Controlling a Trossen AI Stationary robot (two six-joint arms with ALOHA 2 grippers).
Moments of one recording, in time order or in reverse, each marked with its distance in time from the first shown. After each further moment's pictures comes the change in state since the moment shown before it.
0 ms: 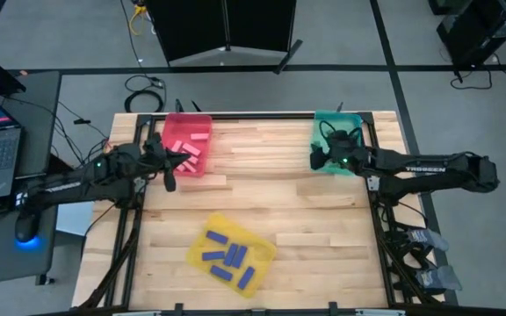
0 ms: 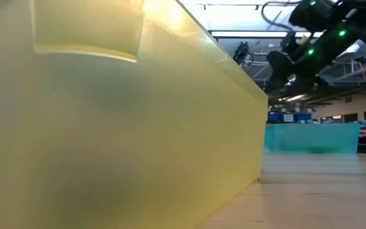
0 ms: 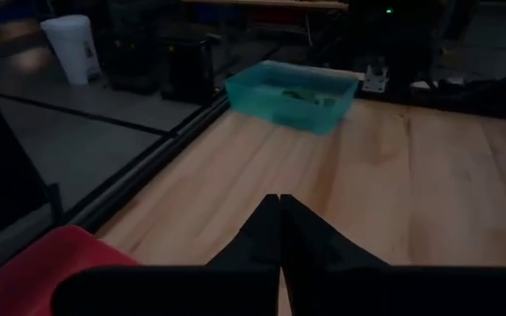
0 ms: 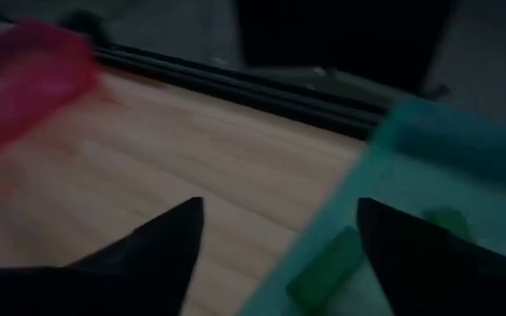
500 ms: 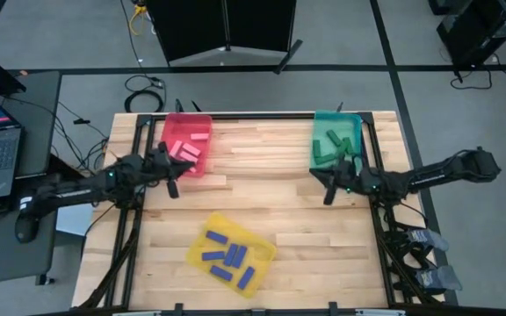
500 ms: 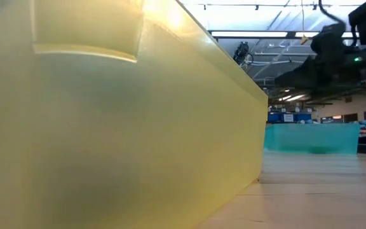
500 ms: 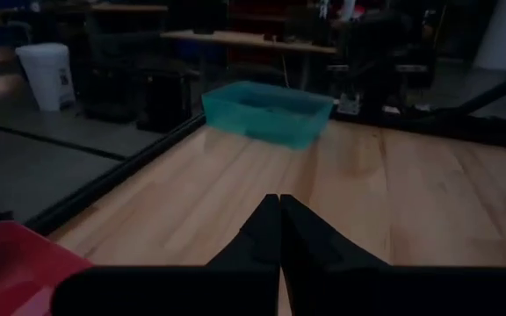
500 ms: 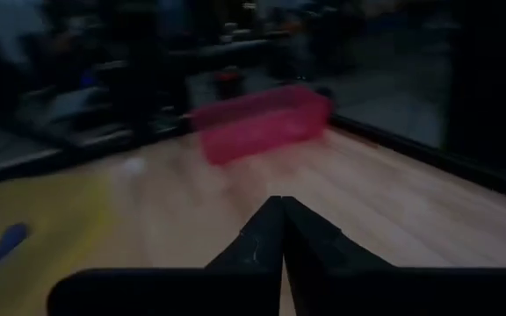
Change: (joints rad) left arm 0.004 -0.129 -0.280 0.284 0.072 -0.032; right arm 0.299 -0.185 -0.490 0.887 -0.175 -0.354
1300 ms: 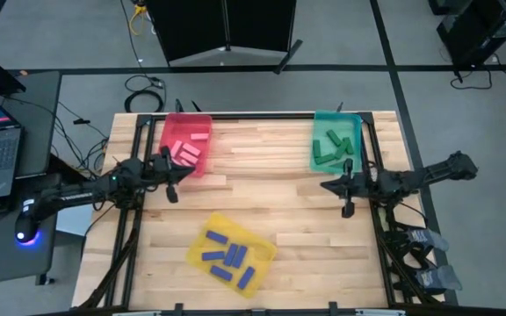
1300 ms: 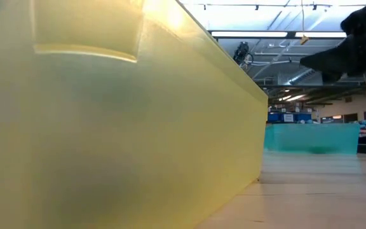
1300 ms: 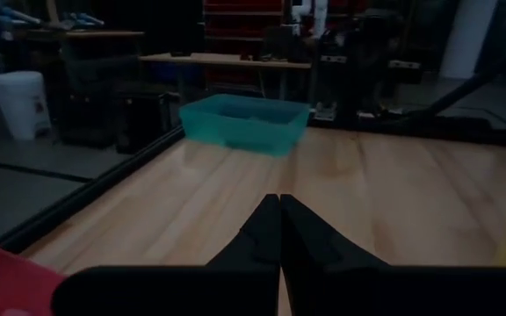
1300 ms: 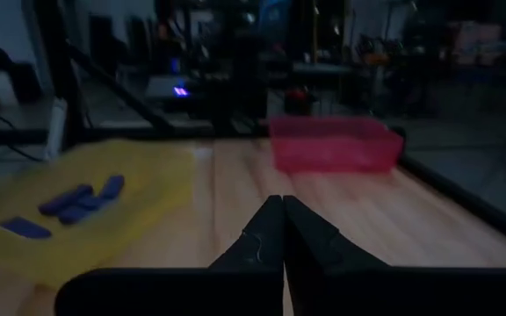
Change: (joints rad) left arm 0.000 -0.072 -0.132 0.123 0.070 0.046; right arm 0.239 -0.568 -0.001 -0.513 -0.022 -0.219
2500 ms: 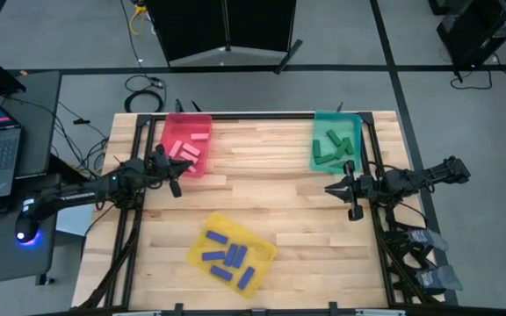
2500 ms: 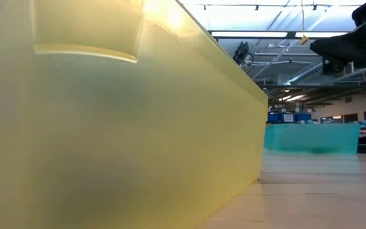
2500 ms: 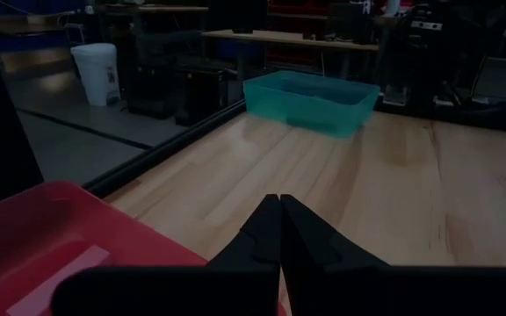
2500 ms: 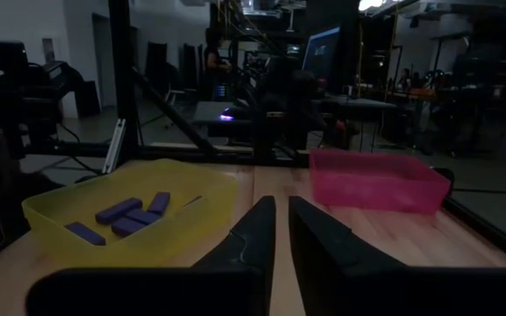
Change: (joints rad) left arm -0.002 0.004 0.000 -0.069 -0.193 -0.043; right arm -0.001 -0.165 0.001 -0.061 -0.162 -0.069
